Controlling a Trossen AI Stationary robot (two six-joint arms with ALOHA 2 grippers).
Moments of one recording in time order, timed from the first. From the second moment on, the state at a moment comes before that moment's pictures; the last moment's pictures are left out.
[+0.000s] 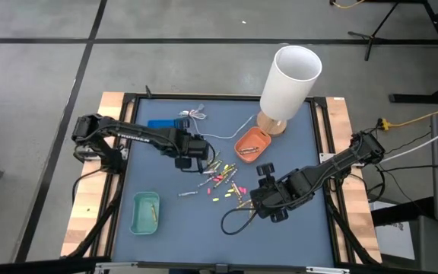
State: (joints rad) left arm 0.00 1.65 1.29 -1.12 -0.61 -0.04; right arm 0.51 1.70 1.62 -1.29 0.25 0.15
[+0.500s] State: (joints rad) left arm 0.16 1.65 1.22 -1.29 -0.66 -0.18; right arm 0.51 1.70 1.53 -1.29 0.25 0.15
